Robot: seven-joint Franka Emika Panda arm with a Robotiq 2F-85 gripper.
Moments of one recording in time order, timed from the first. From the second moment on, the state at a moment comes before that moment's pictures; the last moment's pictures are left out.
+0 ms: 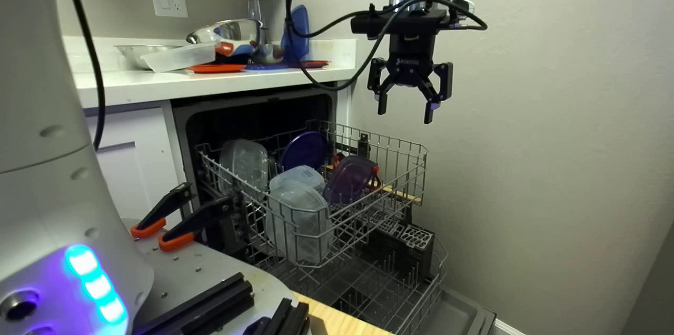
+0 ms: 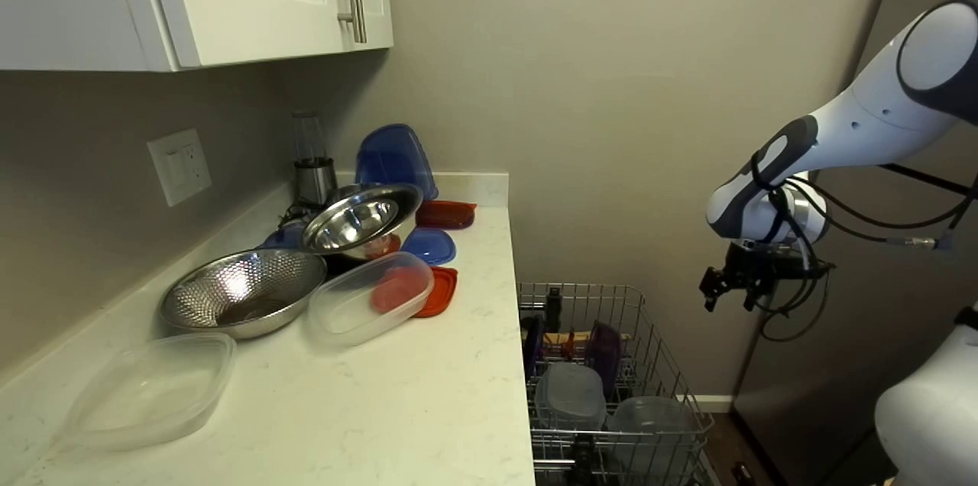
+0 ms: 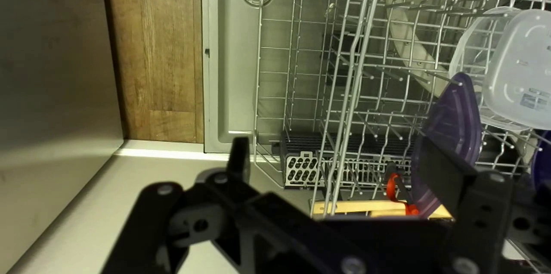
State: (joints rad) arm -0.16 0.12 -0.23 -2.45 0.14 2.58 -0.29
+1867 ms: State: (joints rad) arm -0.26 0.85 -0.10 -1.86 0.01 2.72 -0.09
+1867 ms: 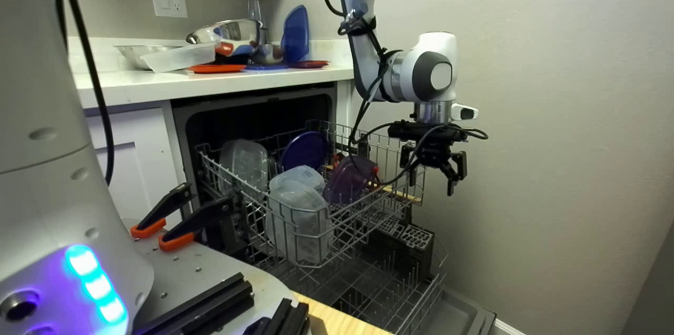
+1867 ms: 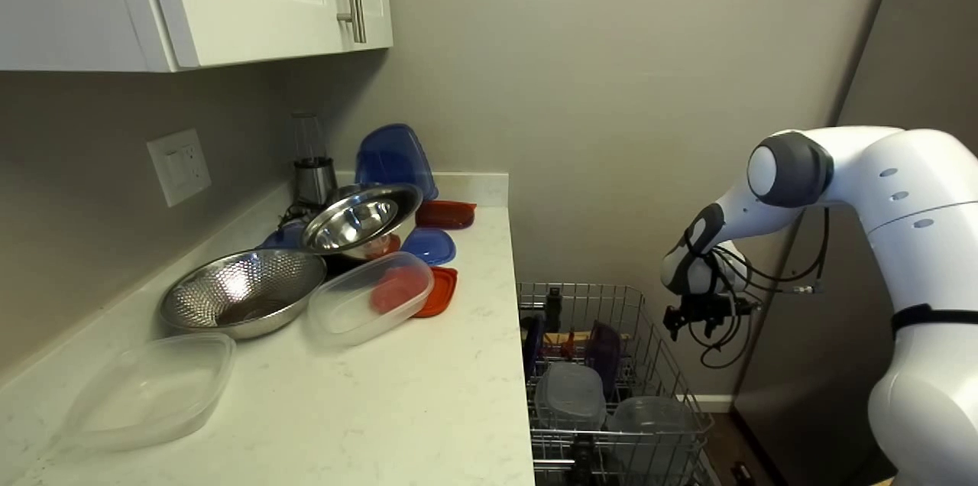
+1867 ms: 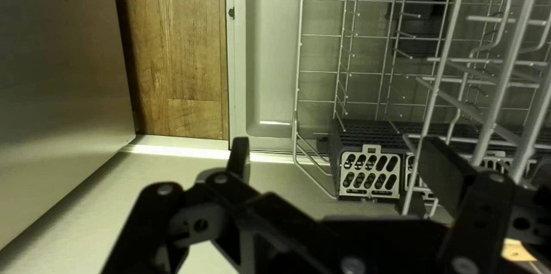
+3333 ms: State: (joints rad) arm -0.05 0.87 -0.13 -1.82 0.02 2.66 0.09
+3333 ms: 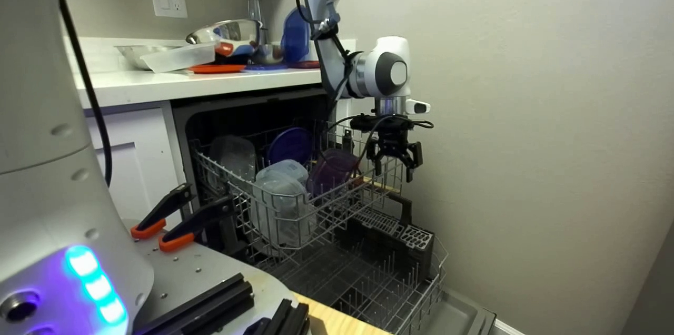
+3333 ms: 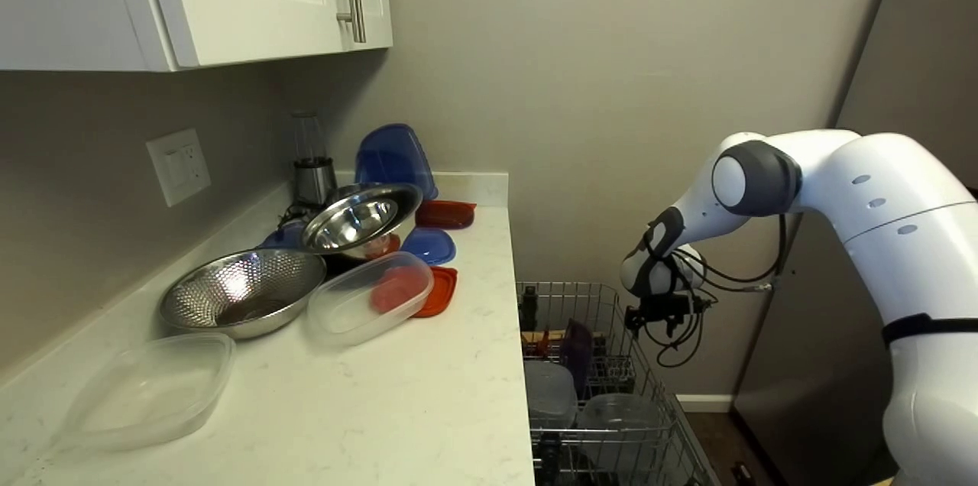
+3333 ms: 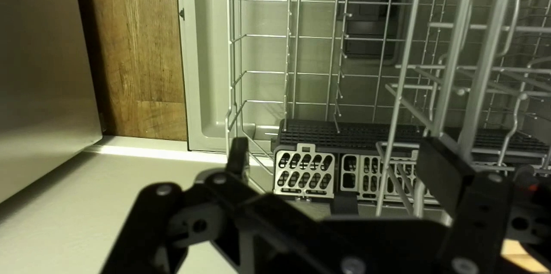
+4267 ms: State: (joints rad) arm 0.27 0.87 -0.18 -1.75 0.01 2.55 0.43
